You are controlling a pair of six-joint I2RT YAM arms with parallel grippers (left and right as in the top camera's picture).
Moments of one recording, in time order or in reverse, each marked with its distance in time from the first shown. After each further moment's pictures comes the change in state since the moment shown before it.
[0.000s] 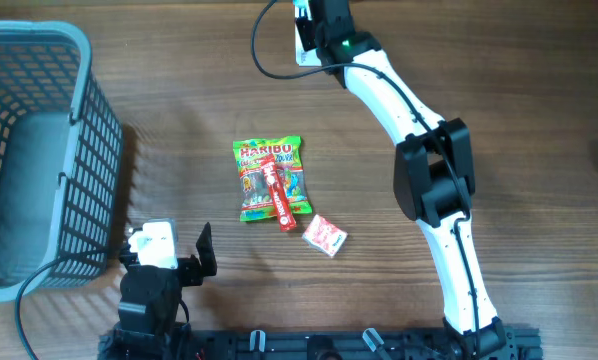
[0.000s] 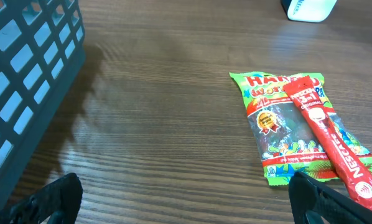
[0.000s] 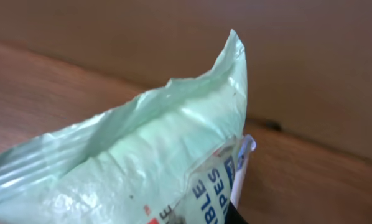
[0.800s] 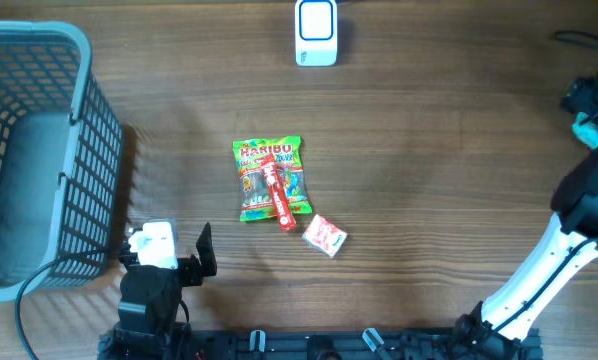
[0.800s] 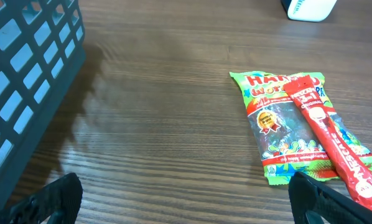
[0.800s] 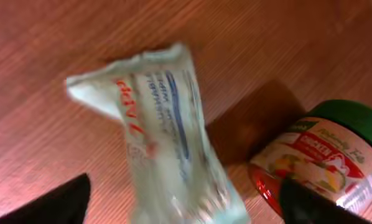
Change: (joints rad) left arm 0.000 0.000 0.000 -0.002 0.000 0.000; right arm -0.934 -0.181 -0.229 -0.589 0.103 0.206
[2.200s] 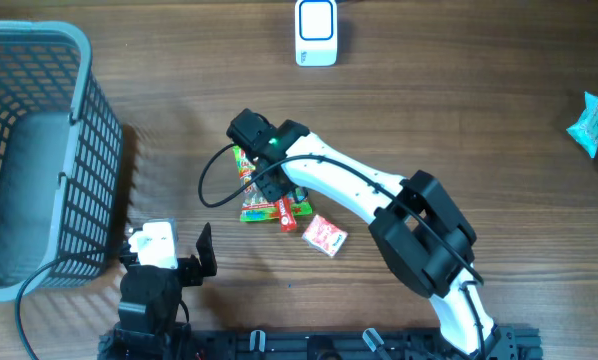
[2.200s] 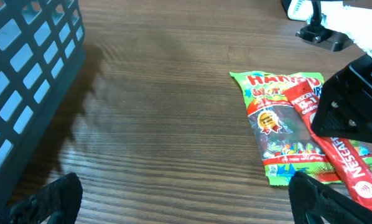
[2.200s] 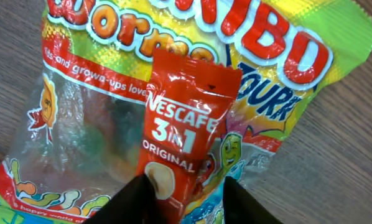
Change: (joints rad) left arm 0.000 0.000 0.000 0.000 0.000 0.000; right arm 1.340 -0.164 -0.362 0.040 -0.257 0.087
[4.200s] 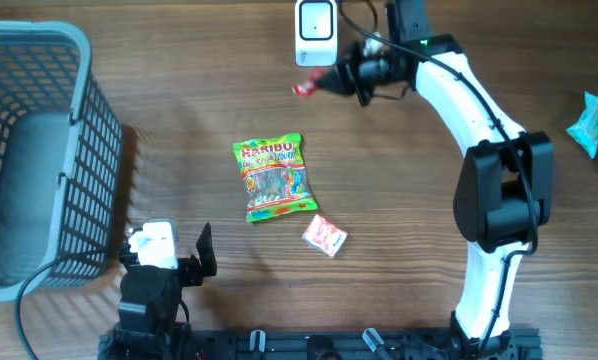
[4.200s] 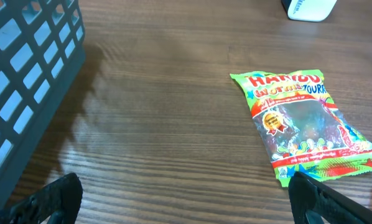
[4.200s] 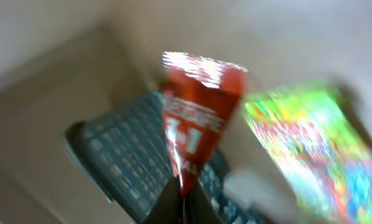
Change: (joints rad) left arm 0.000 0.000 0.000 0.000 0.000 0.000; right arm -0.599 -0.001 0.129 0.357 -1.063 0.850
